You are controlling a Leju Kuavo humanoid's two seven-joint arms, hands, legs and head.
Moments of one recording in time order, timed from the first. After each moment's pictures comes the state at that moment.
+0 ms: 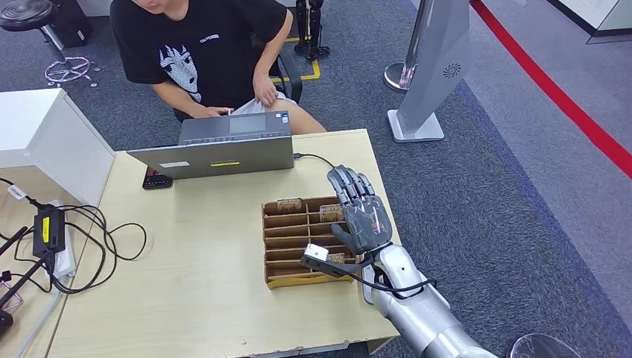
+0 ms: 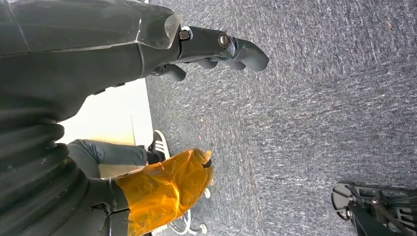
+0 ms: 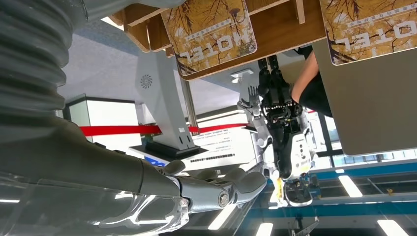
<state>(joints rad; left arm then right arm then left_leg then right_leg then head) -0.11 -0.05 1.03 -0.21 -1.30 0.02 0.10 -0.37 0.00 0.54 -0.83 1.18 -0.70 -0.27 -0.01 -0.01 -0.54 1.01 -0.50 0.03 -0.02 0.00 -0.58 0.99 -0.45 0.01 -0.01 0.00</state>
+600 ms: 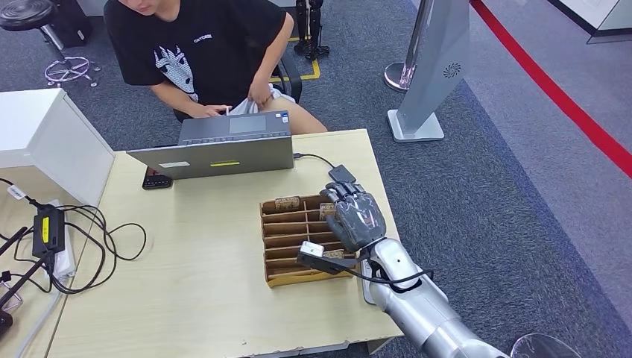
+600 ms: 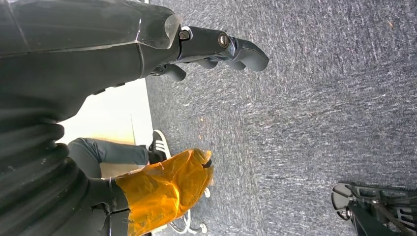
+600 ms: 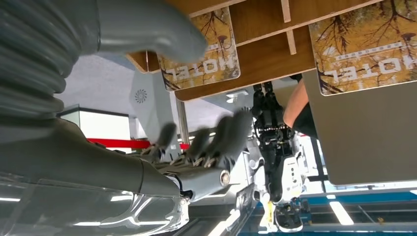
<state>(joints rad) -0.10 -0.05 1.03 -0.21 -1.29 0.02 0.10 -0.41 -0.01 0.59 -0.82 1.11 -0.60 -0.27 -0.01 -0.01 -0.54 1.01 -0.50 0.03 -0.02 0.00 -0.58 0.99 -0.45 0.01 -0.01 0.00</state>
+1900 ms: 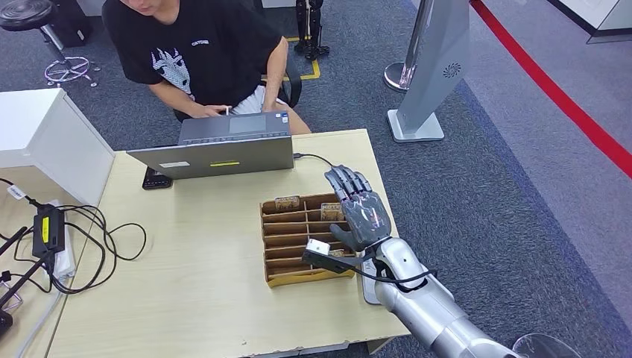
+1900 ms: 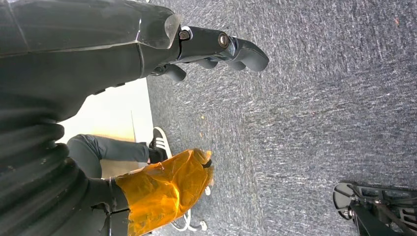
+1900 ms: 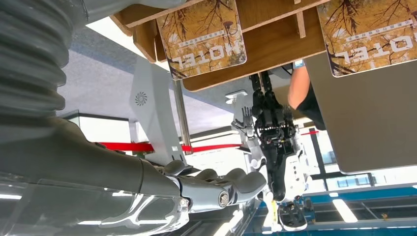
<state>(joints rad) -0.09 -0.05 1.05 -0.21 -1.30 0.02 0.09 -0.41 -0.07 0.65 -0.86 1.03 -0.61 -0.24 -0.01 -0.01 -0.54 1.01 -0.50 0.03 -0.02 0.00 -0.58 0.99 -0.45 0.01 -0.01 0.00</state>
